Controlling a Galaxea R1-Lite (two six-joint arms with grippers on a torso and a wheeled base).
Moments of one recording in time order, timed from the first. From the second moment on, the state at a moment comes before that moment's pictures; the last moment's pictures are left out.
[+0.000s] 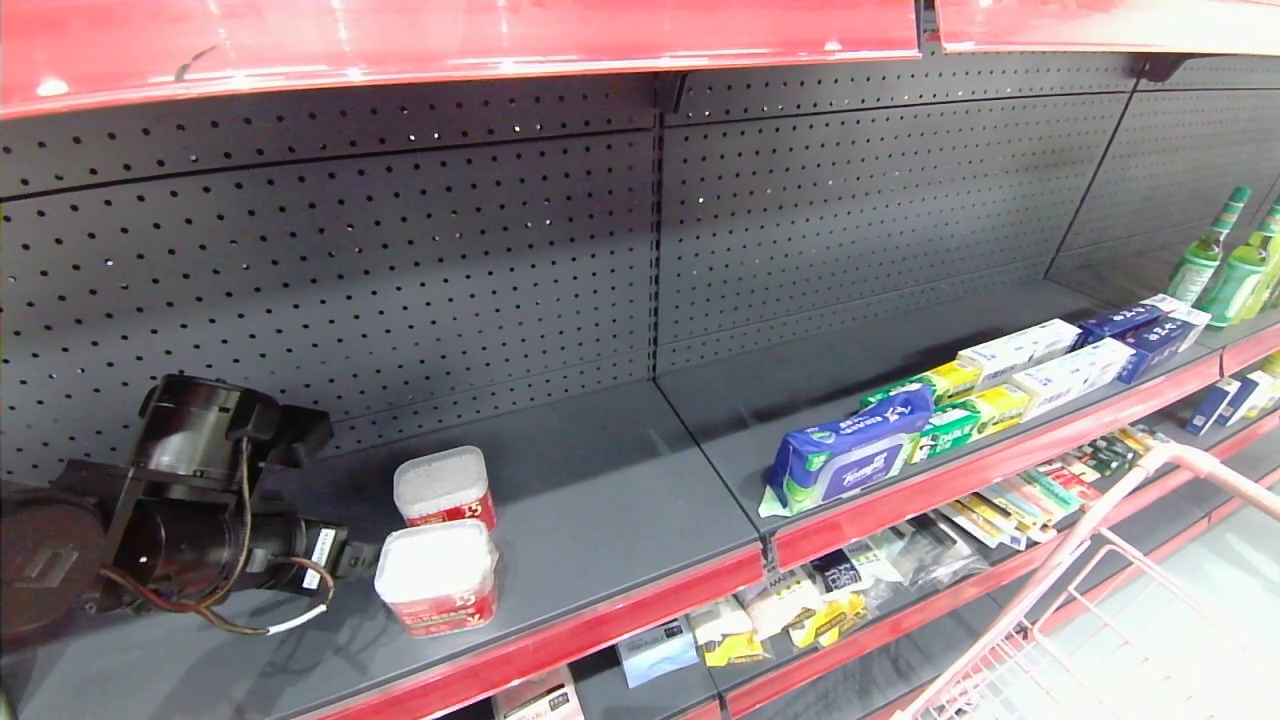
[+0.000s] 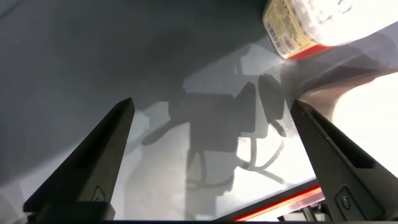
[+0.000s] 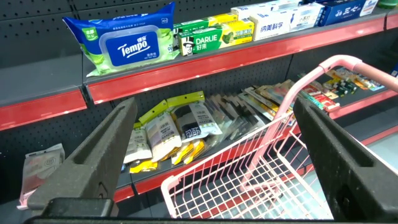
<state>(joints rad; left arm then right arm) -0.14 1.64 -0.63 -0.11 0.15 0.07 0.00 0.00 0.00 0.00 -0.04 -0.01</state>
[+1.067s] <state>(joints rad) 0.26 1.00 -0.41 -0.10 -0.19 0.07 0.00 0.00 0.00 0.00 -0.04 -0.01</state>
